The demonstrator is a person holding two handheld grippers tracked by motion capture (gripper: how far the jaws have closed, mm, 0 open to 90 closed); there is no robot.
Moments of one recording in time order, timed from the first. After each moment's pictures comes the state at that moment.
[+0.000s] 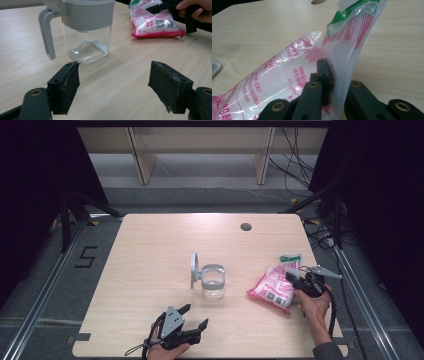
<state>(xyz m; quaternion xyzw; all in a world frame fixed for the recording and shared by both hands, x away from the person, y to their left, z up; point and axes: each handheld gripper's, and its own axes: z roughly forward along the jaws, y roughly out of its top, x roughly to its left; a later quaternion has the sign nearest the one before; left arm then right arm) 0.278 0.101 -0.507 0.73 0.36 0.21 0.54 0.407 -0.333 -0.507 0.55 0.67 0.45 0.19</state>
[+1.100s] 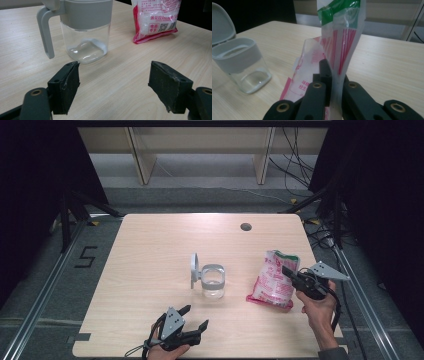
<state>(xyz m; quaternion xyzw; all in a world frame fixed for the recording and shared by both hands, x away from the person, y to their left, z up) 0.275 0.100 -0.507 0.74 0.36 0.21 0.53 0.372 -0.306 -0.442 0.41 0.71 0.52 0.24</state>
